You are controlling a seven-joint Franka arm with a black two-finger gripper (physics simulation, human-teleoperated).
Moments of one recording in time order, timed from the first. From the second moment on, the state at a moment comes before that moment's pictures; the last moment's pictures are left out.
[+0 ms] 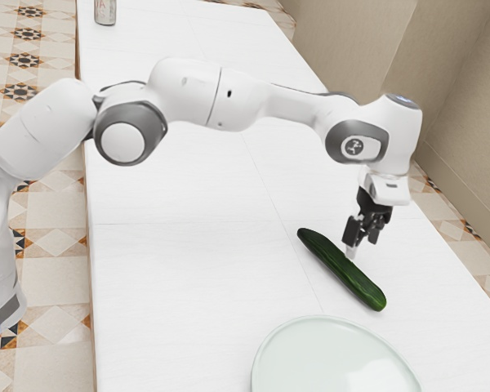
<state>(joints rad) -0.03 0.70 -0.27 -1.00 0.01 1.76 0.83</state>
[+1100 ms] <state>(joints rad) -0.03 0.78 -0.28 -1.00 0.02 1.76 0.93</state>
